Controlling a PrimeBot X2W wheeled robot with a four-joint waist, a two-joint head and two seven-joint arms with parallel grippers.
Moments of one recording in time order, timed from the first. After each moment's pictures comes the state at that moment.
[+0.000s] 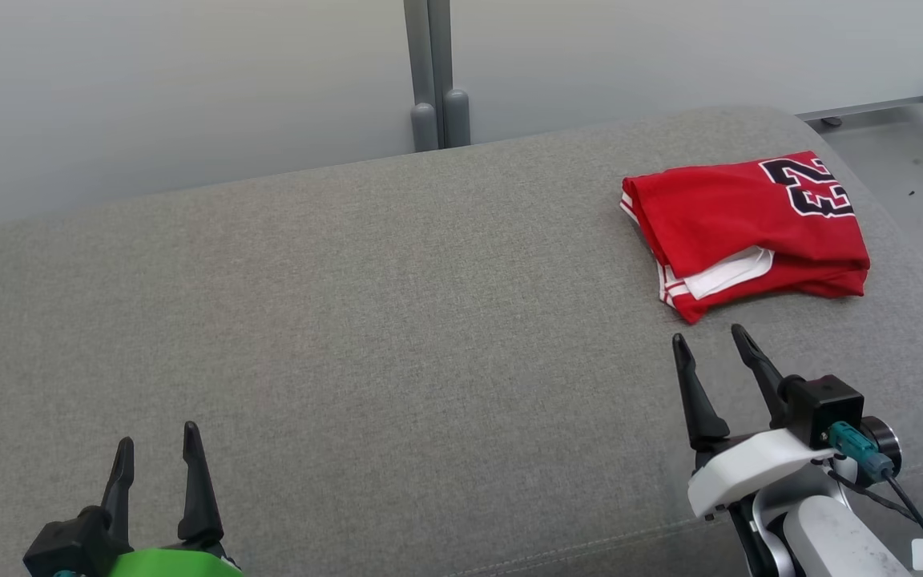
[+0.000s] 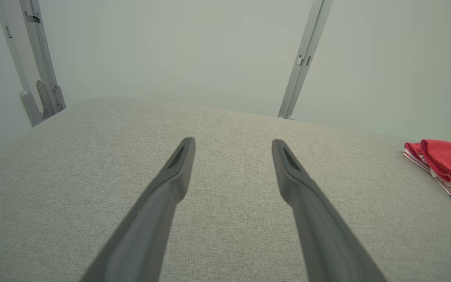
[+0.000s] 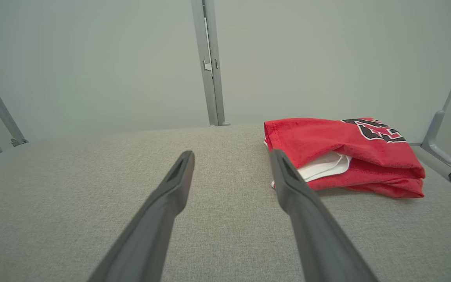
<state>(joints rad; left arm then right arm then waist) 0.16 0.05 -0.07 0.03 -0.38 0.12 -0.25 -0.04 -0.18 0.36 0.19 0.30 -0.13 -0.25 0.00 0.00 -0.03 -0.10</state>
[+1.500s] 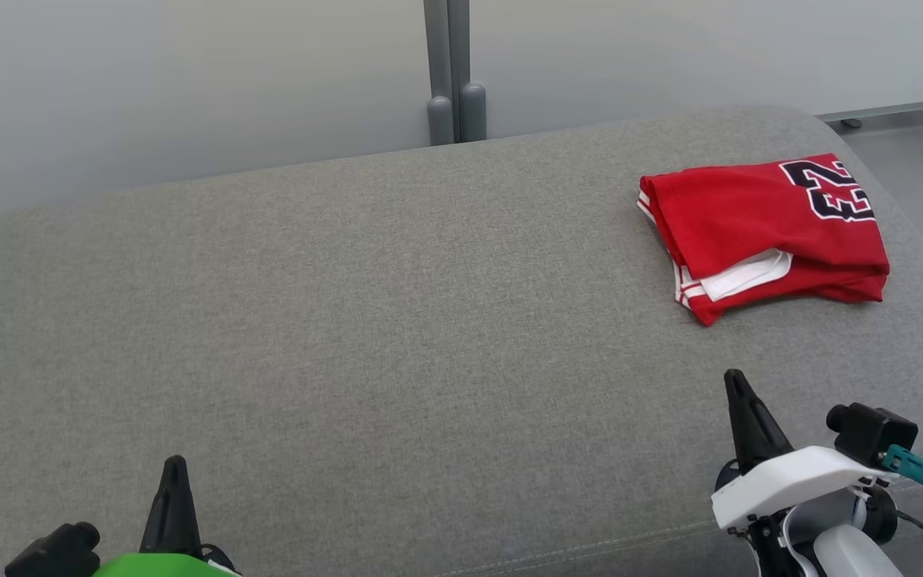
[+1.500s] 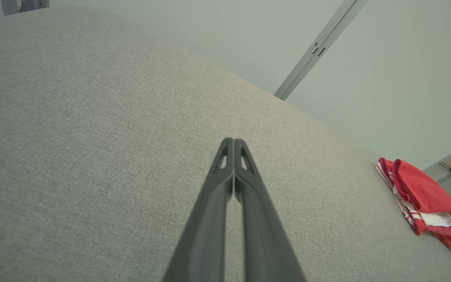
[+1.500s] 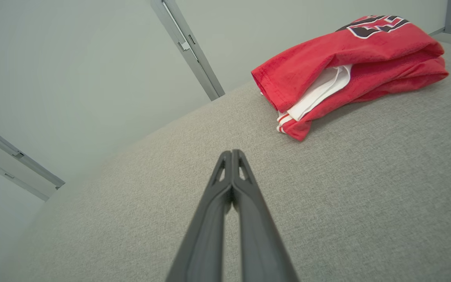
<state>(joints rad) 0.16 0.03 -0.06 0.08 -0.68 0.08 -0.18 0.04 -0.13 0.27 0.19 0.61 -0.08 -0.20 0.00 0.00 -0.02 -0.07</state>
